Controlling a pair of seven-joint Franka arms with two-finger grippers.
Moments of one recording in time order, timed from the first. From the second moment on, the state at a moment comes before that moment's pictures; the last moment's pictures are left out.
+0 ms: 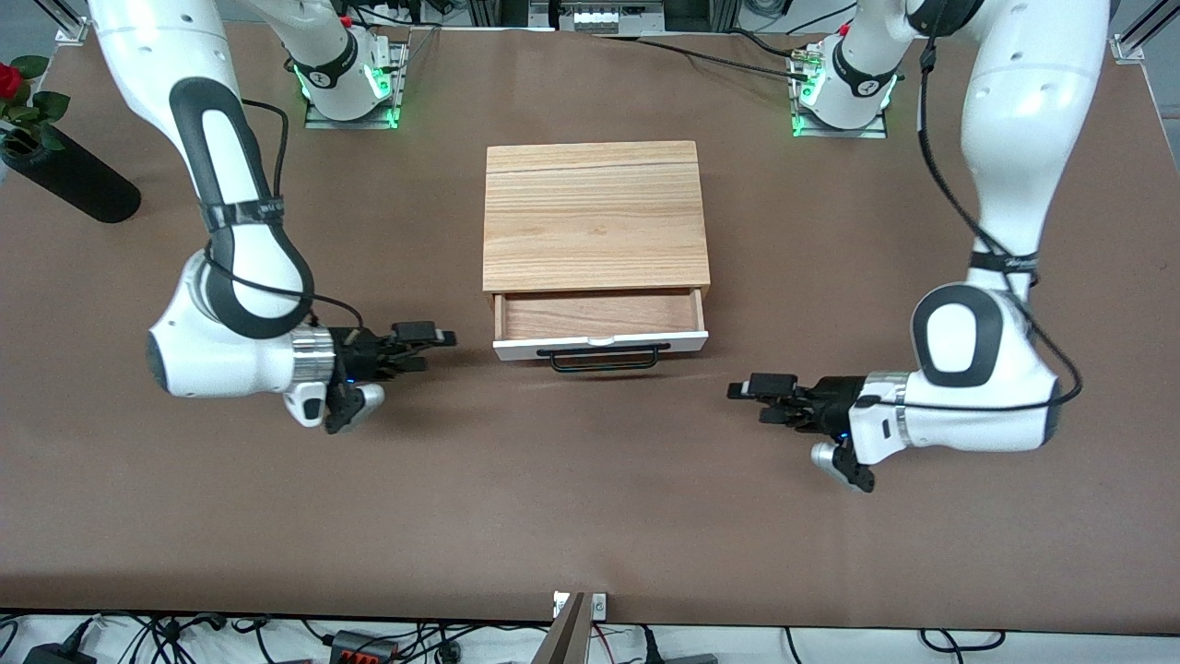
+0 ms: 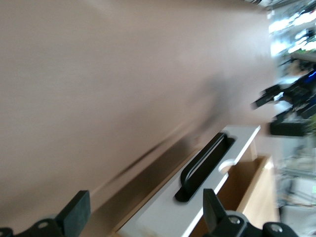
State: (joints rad) left arm -0.07 0.72 -0.12 -1.22 -0.68 1.81 0.39; right arm 0.29 0.58 -0.15 -1.52 0.75 1.80 -0.50
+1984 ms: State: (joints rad) left arm -0.01 0.06 -0.09 -1.61 -0.01 1.60 -0.16; right arm 0.01 0.03 0.01 -1.65 -0.03 1.60 0.04
